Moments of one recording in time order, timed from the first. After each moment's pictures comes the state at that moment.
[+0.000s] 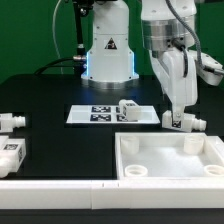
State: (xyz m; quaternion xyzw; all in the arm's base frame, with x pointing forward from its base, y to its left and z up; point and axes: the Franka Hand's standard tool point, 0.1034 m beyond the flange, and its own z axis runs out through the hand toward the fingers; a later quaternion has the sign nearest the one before) arm 0.479 0.089 0.062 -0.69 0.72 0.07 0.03
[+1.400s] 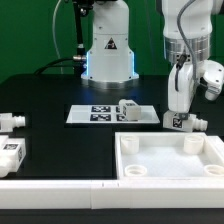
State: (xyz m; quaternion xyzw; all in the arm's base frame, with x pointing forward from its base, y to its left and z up) arm 0.391 0.142 0.033 -0.54 0.84 0.11 -0.03
